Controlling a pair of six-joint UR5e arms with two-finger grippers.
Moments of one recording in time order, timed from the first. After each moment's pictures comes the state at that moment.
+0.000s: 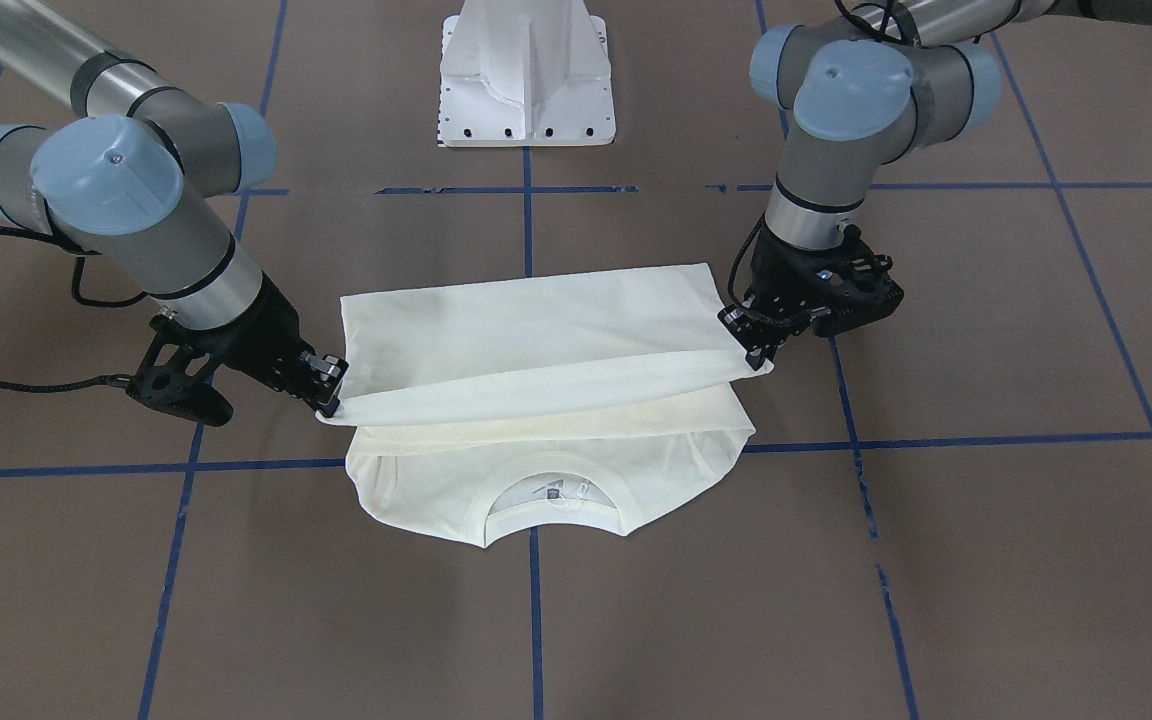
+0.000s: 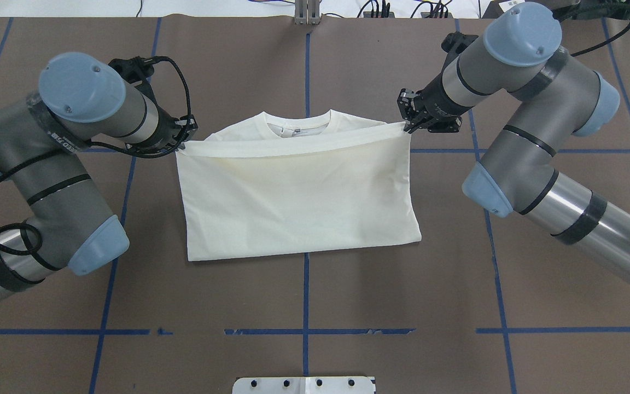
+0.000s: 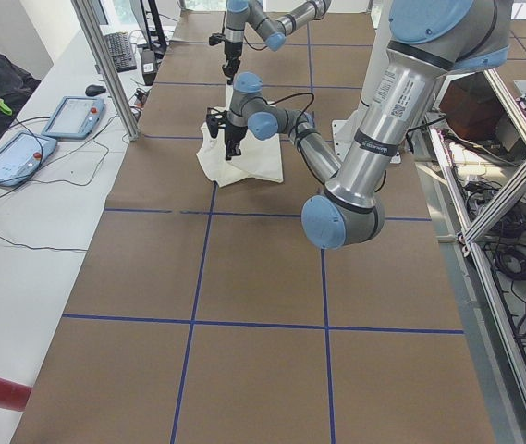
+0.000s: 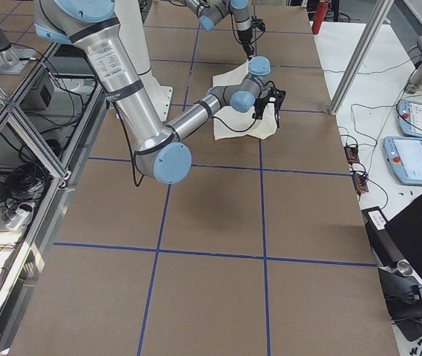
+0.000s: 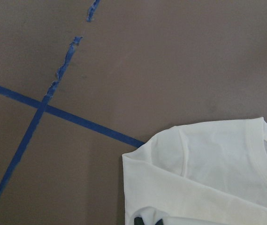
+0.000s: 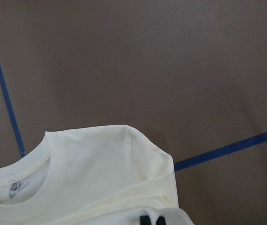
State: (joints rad) left arm -0.74 -2.06 -1.77 -1.71 -1.81 -1.45; right arm 0.84 -1.01 1.59 -1.25 2.09 1.45
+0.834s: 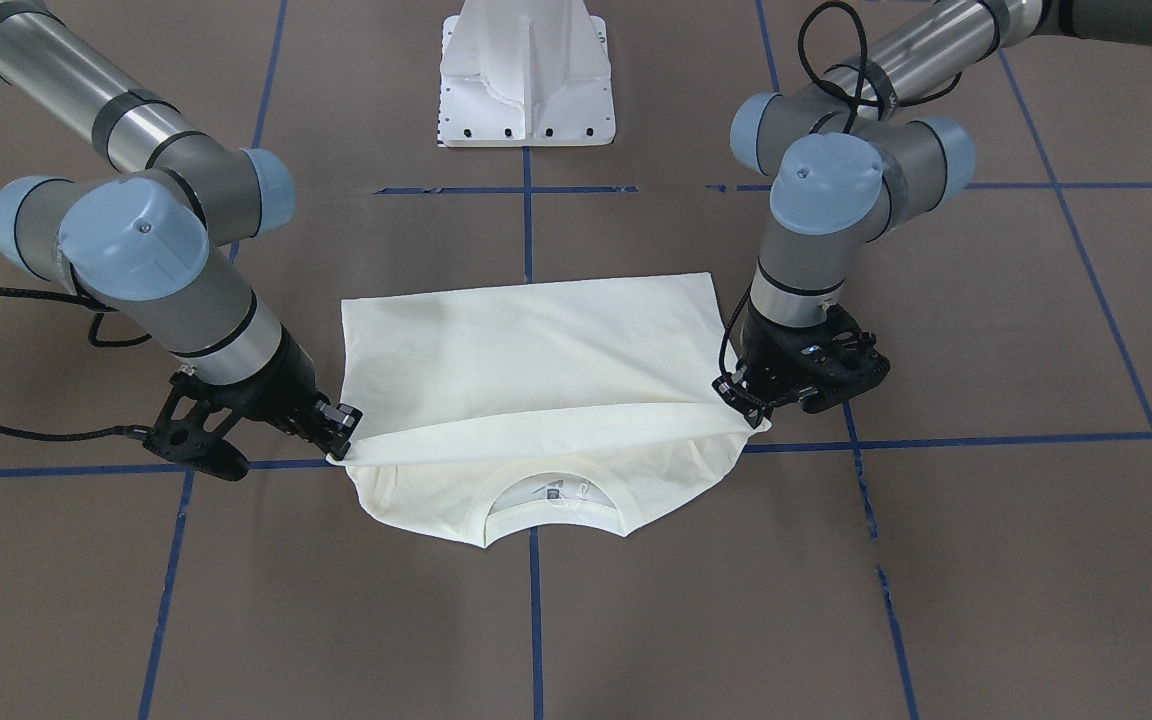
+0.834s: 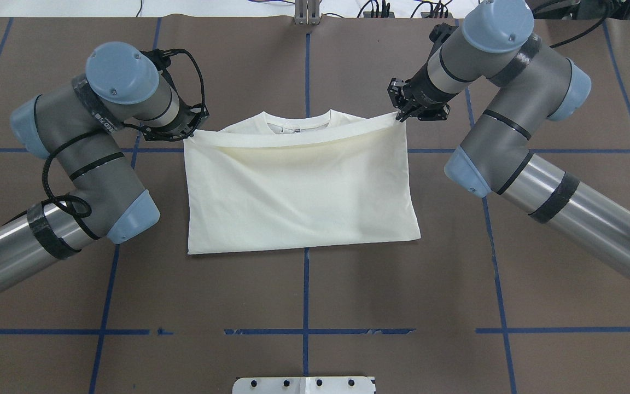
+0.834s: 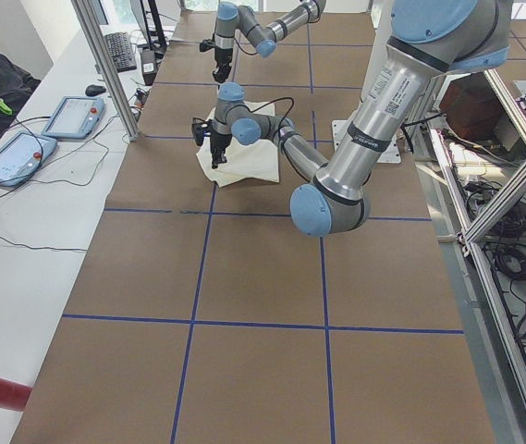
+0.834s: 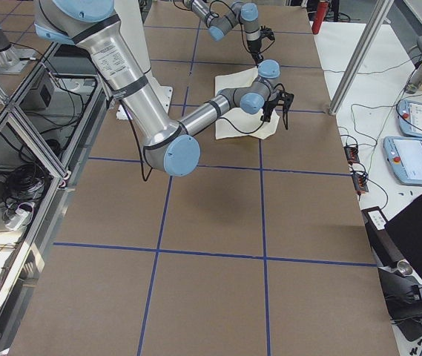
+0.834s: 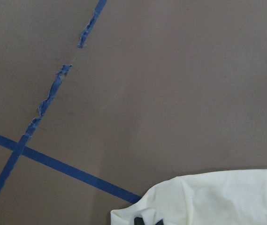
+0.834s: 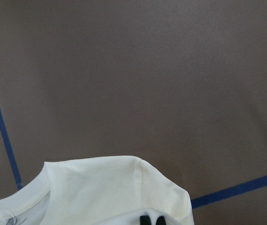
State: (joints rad) left arm -0.75 -2.16 -1.56 -1.75 -1.80 -1.45; right arm 0.85 -0.94 1.43 -1.18 2.08 1.45
